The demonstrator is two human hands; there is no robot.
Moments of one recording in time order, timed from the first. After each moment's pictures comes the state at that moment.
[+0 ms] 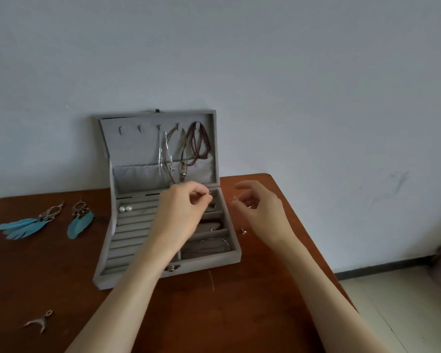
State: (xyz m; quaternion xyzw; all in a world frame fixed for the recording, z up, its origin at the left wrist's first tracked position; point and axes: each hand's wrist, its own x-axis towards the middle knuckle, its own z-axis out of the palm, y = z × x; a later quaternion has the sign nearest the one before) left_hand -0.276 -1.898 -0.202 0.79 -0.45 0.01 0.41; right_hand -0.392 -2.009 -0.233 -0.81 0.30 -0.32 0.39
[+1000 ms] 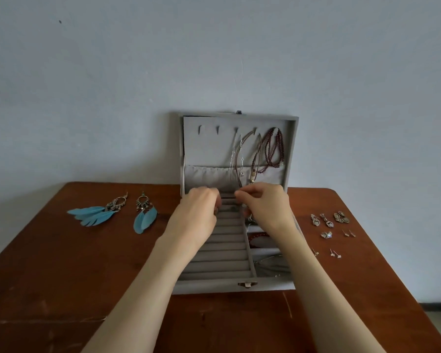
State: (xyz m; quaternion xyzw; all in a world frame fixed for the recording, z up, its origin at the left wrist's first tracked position) left_hand -0.192 -1.859 -0.212 0.87 -0.45 -0.02 0.21; right_hand -0.279 -1.971 -0.223 -0.79 0.32 -0.27 0.44
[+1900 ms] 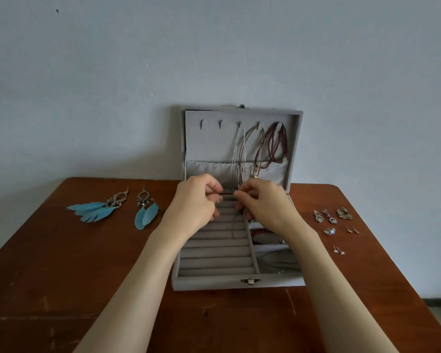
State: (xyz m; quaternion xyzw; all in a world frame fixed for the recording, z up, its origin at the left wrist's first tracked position) left_hand -0.185 -1.853 -0.208 0.80 -0.38 -0.14 0.44; right_hand -0.280 -1.973 -0.220 -0.87 0.26 -0.19 0.39
